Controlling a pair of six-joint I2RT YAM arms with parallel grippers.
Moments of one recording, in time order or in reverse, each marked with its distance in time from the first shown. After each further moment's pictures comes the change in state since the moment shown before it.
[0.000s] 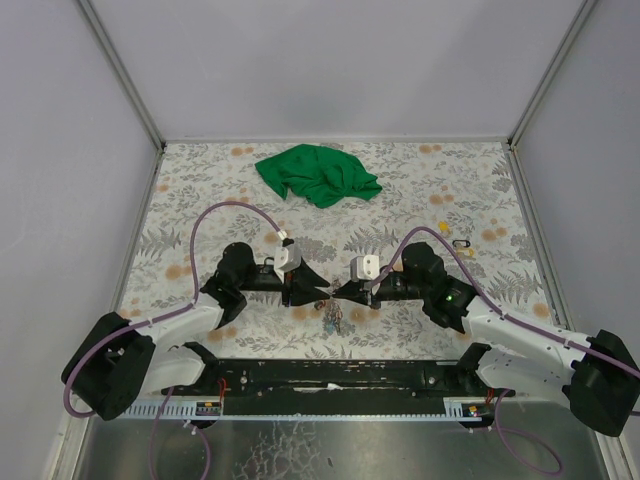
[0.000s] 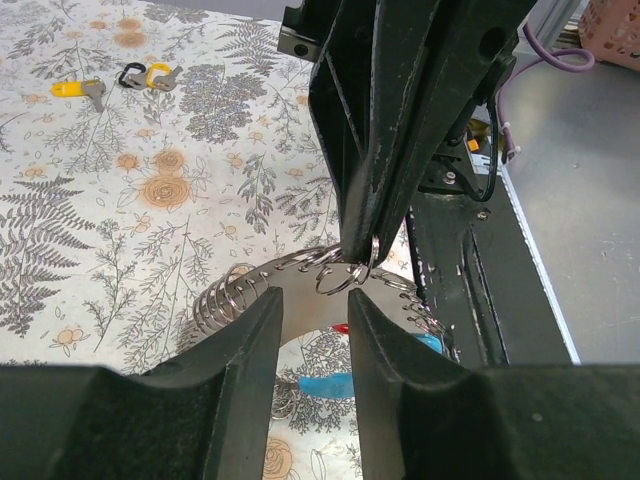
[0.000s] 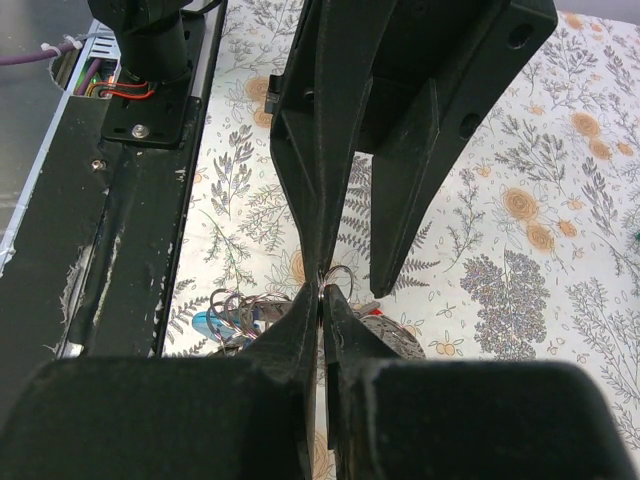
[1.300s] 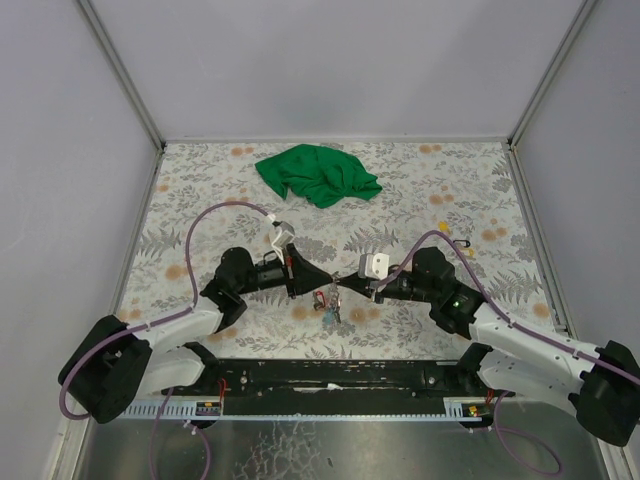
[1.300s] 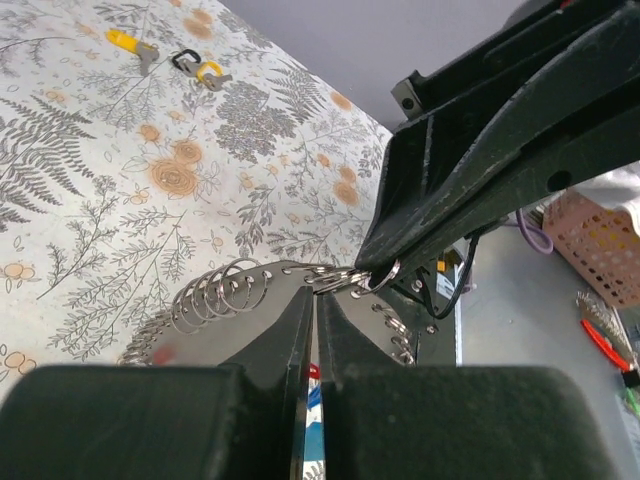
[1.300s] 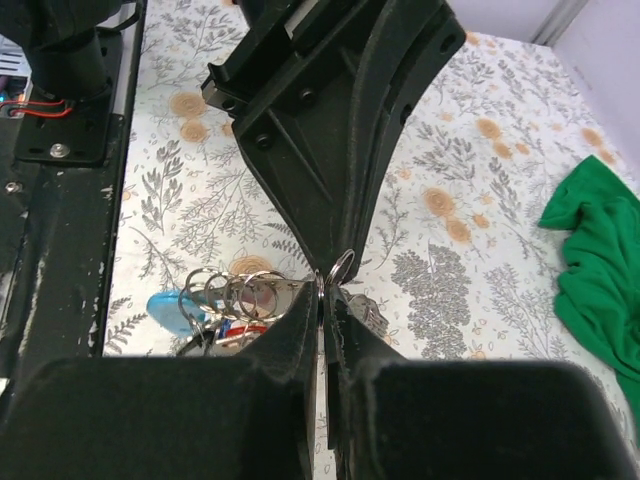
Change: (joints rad) left arm -0.026 -0.011 -0.021 0.088 -0.285 -0.481; right arm -0.003 -0.064 -0.034 0.058 0.127 -0.010
